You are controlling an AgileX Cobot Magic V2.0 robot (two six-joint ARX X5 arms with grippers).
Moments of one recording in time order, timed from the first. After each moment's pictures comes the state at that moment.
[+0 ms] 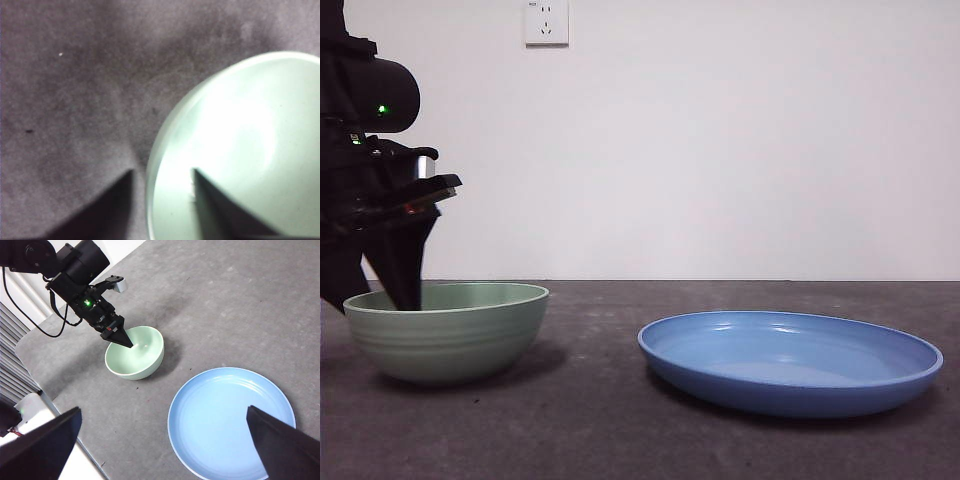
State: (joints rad) left arm -0.22 1.65 1.08 -0.74 0.26 -0.04; right arm 0.30 0.70 1.03 -0.87 -0.55 0.05
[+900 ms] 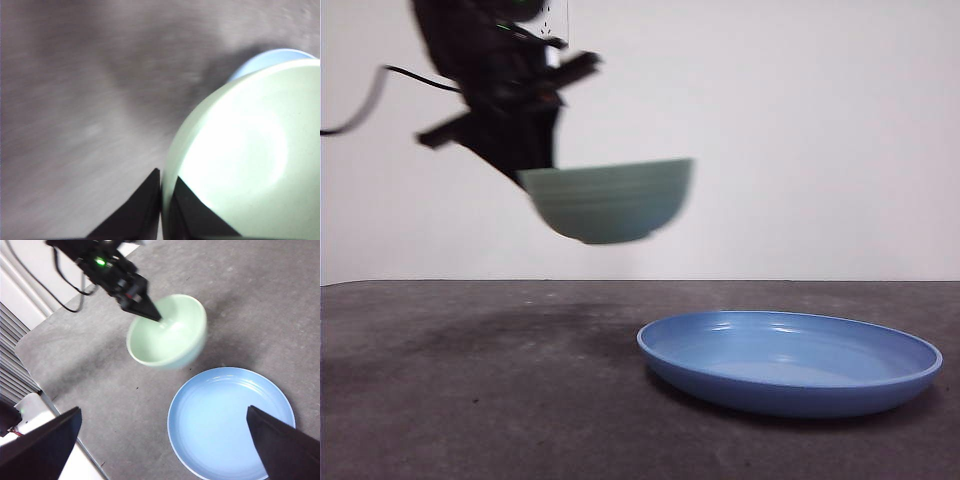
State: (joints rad) left arm -0.50 1.77 1.55 -0.92 0.21 -0.18; right arm 0.30 0.70 1.03 -0.87 -0.55 0.05
